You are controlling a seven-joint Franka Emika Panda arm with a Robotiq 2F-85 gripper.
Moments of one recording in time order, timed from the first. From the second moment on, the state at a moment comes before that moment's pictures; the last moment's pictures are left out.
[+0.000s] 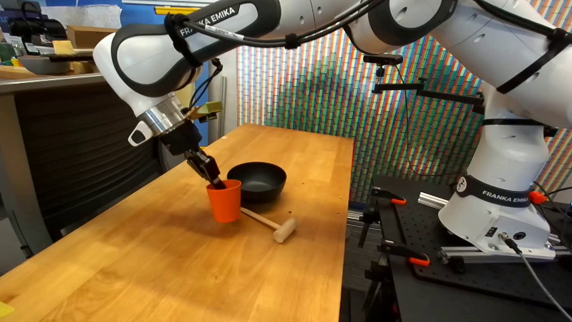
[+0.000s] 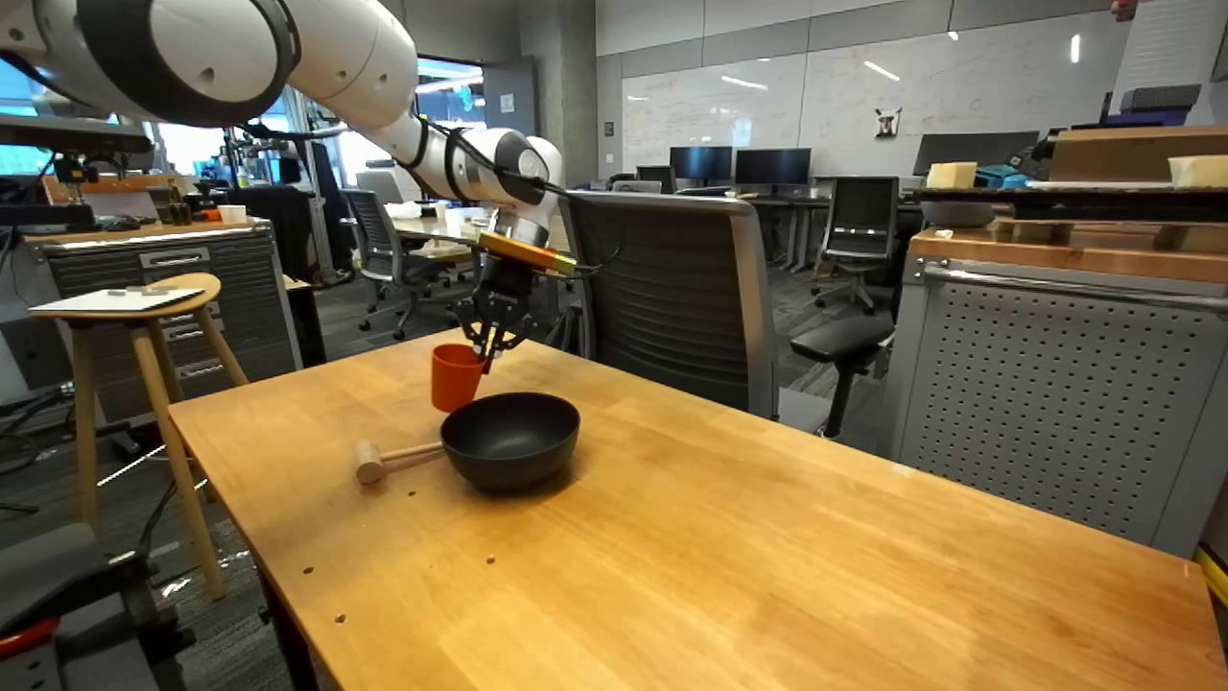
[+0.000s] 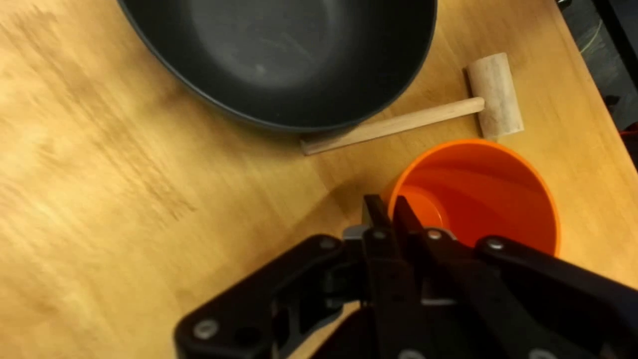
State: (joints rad) arm 0.13 1.01 0.16 -1.00 -0.15 1.47 -0.73
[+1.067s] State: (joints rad) arm 0.00 0.80 0.03 -1.21 -0.16 1.56 -0.49
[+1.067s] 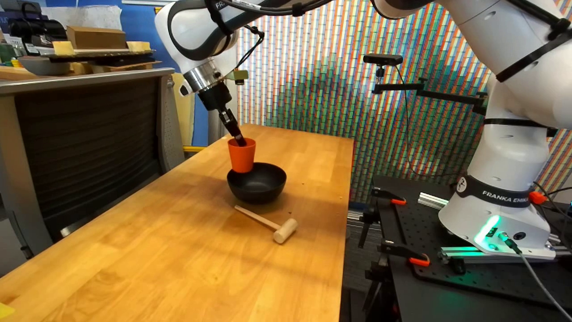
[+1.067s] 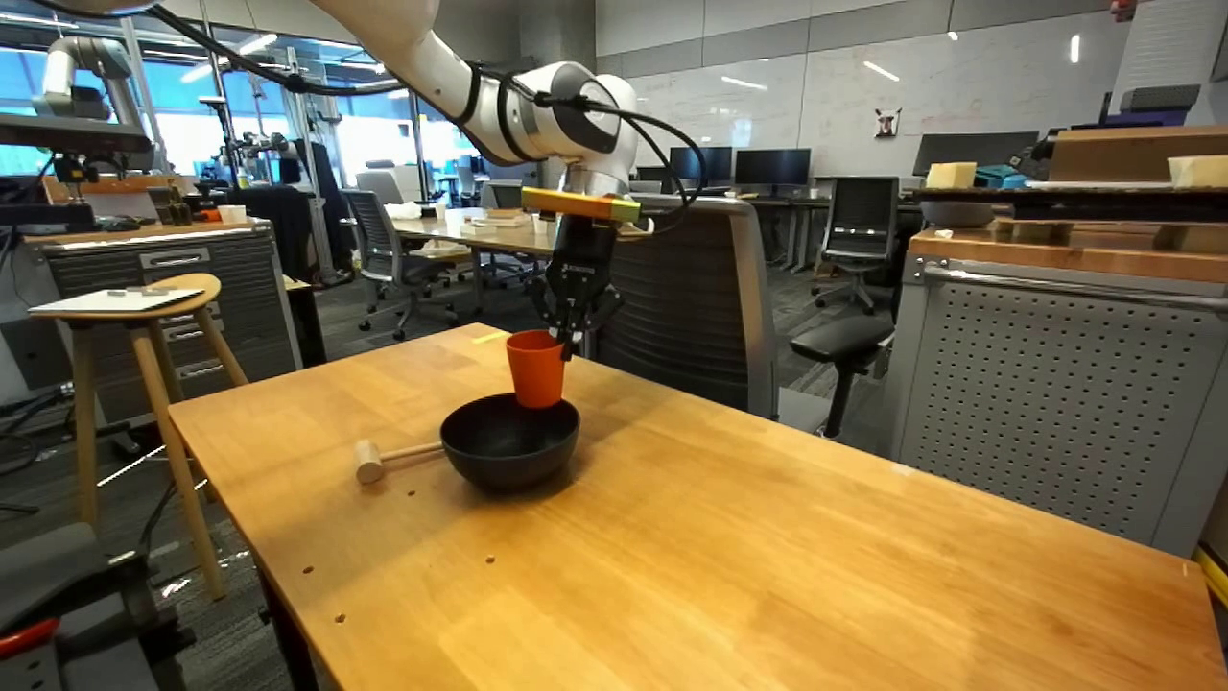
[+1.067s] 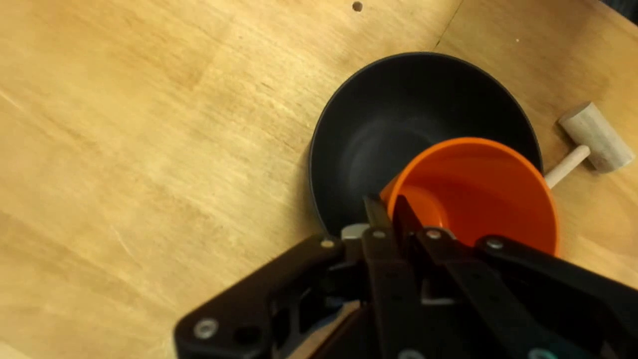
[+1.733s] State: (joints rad) arm -0.02 0.81 0.03 -1.35 -0.16 1.64 -0.45
